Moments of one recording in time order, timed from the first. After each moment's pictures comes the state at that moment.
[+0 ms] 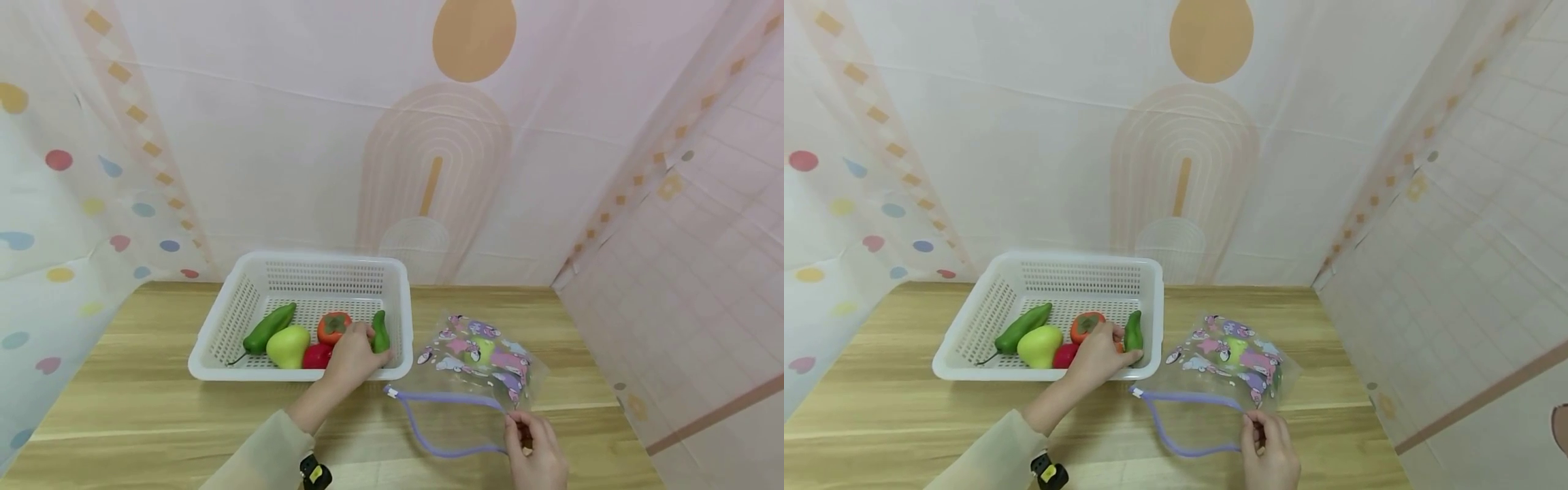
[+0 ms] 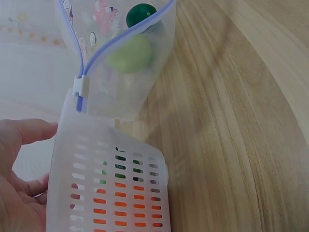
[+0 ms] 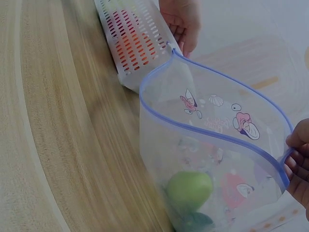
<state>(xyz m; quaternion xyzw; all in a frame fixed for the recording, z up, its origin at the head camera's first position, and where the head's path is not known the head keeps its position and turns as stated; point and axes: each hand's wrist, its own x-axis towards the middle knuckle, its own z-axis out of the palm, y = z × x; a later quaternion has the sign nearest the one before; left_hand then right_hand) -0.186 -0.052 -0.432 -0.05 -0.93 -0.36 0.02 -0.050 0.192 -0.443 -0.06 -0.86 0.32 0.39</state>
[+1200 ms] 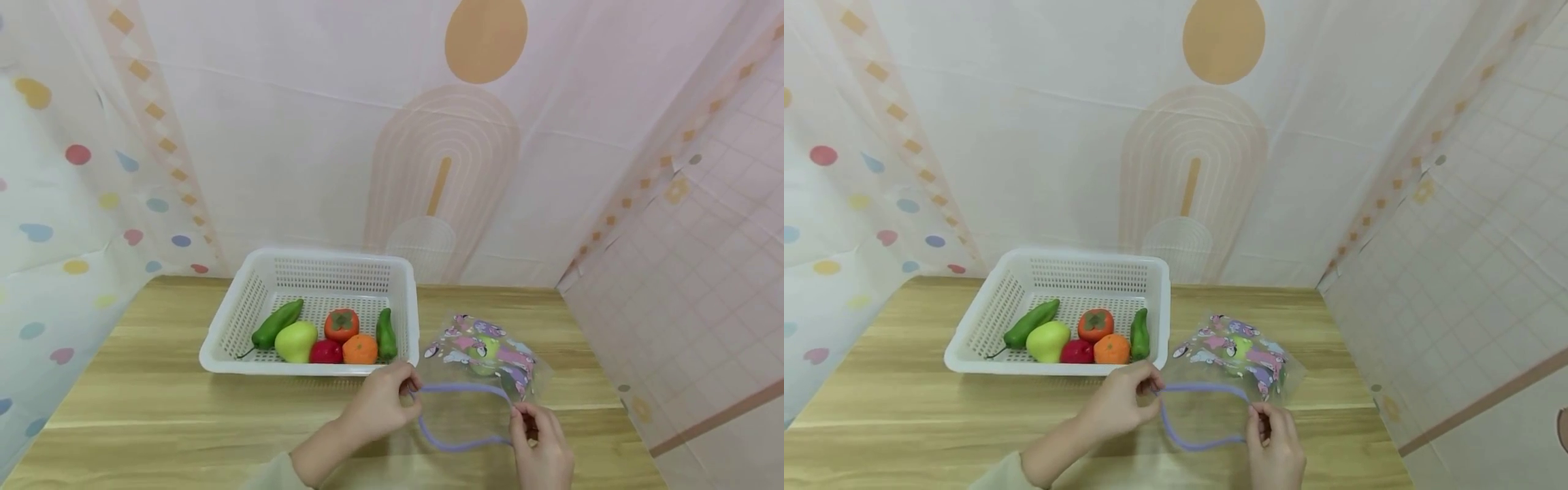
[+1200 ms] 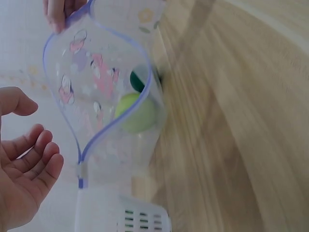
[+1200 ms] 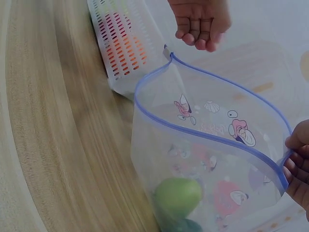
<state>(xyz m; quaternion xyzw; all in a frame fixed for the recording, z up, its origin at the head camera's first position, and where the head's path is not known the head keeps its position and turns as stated) -0.117 -0.034 -0.429 -0.27 -0.87 -0.41 0.05 -0.052 0.189 -0.440 -0.01 -0.84 0.32 0.44</state>
